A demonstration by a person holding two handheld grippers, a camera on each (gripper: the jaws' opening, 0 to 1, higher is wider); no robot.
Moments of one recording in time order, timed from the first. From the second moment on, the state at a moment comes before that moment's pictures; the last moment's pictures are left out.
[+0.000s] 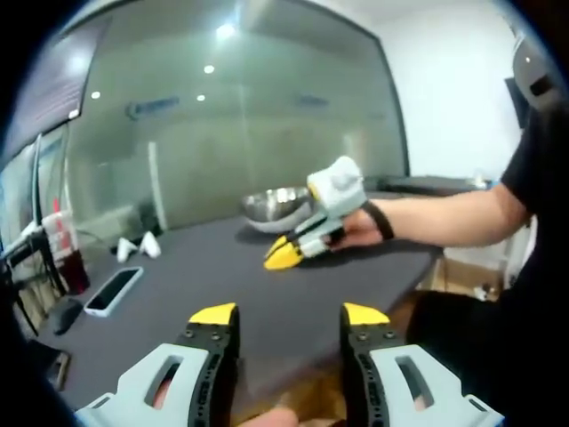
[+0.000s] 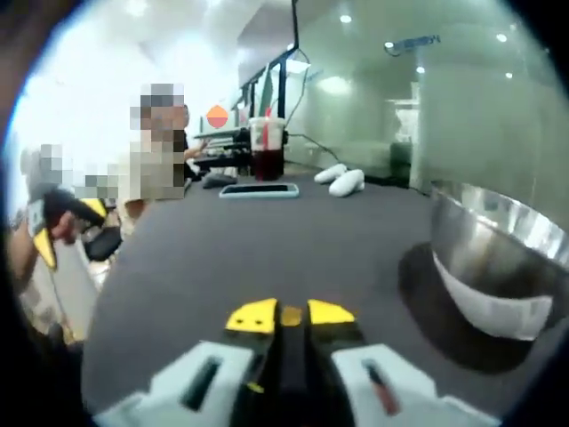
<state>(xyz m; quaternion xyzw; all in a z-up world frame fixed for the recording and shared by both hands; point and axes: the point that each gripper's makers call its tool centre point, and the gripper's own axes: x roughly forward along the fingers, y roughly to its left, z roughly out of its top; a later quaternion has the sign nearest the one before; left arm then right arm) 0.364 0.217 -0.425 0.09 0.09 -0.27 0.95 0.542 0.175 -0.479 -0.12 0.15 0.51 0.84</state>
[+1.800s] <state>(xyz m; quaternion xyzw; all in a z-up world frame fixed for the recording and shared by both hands) 0.374 0.175 -0.417 0.11 0.08 -0.32 0.94 0.536 0.029 -0.426 -0.04 0.09 0.41 0.91</state>
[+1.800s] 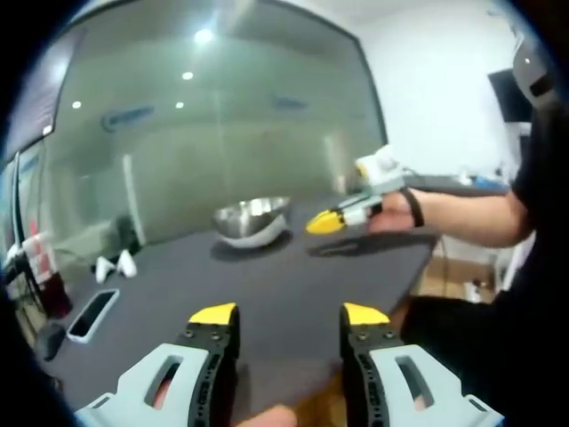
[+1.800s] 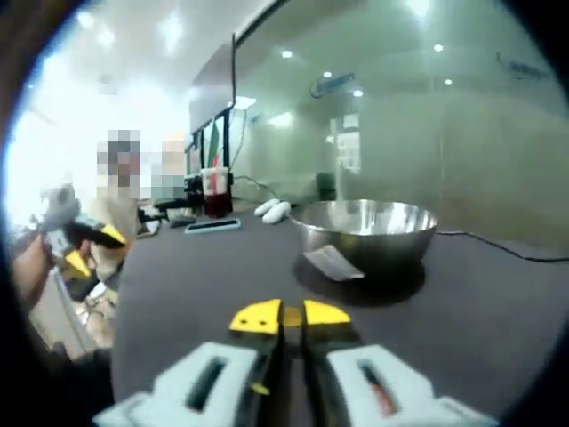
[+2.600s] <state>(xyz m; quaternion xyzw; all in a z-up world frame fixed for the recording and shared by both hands) 0.370 0.188 -0.416 0.09 0.07 -0.31 0.95 0.639 0.052 -0.368 -0.07 0.03 0.35 0.93</state>
